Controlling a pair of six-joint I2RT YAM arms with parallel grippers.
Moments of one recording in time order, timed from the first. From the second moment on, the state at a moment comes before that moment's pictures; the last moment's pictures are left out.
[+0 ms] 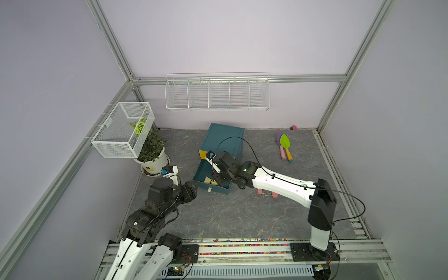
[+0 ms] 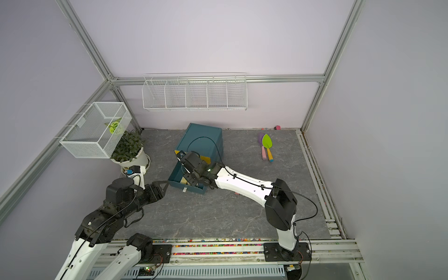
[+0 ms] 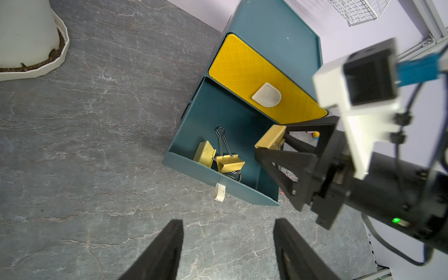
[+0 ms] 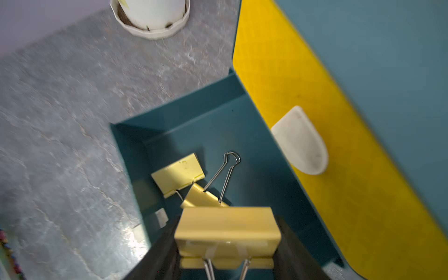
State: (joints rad) left arm -0.39 0.58 0.84 -0.84 0.07 -0.61; right arm 1.03 1.91 1.67 -0.59 0.21 0.06
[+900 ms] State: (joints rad) left arm -0.39 0.59 0.69 -0.71 0.18 -0.71; right arm 1.03 1.94 1.67 -0.62 0.30 0.10
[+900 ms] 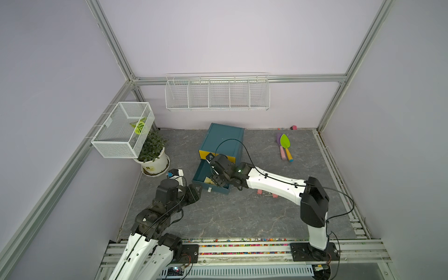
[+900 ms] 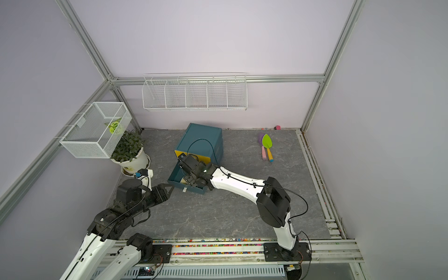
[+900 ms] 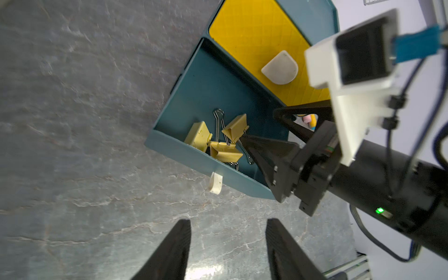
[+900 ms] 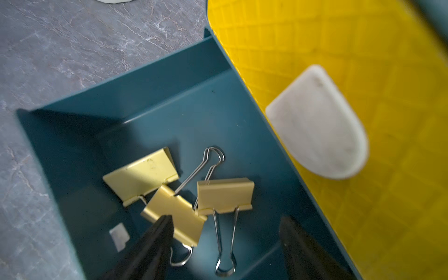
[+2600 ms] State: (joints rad) left arm -0.39 0.67 0.23 0.01 0.30 -1.43; right arm 0.96 1.37 1.15 -0.49 0.12 0.38
